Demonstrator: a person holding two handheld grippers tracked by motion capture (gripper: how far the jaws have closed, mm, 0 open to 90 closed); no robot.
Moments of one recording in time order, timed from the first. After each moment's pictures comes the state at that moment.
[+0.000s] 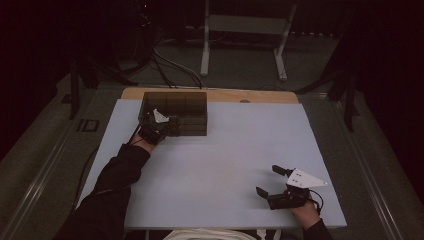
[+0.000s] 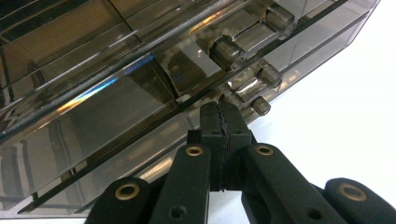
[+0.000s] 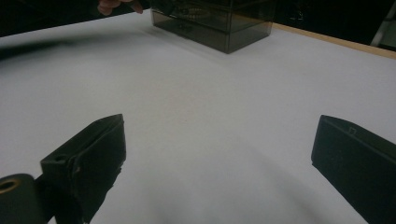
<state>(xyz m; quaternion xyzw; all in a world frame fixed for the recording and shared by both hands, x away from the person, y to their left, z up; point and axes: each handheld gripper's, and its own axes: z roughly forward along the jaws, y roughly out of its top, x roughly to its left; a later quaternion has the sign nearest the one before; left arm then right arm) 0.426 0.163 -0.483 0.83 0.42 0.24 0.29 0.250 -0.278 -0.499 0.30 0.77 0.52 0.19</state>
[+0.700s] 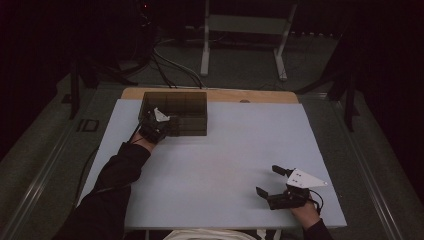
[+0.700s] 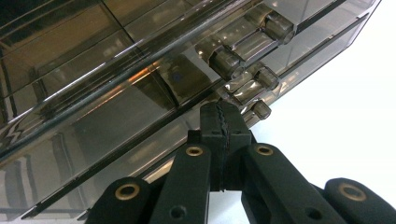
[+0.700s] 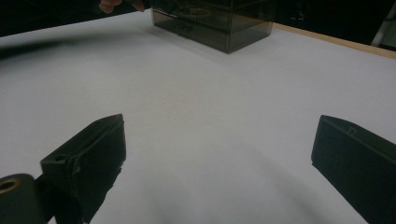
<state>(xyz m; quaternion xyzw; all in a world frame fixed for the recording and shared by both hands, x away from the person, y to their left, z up) 0.428 0.162 -0.480 0.83 0.41 0.23 0.29 0.250 -0.278 -0.499 0.30 0.78 0.52 0.19</state>
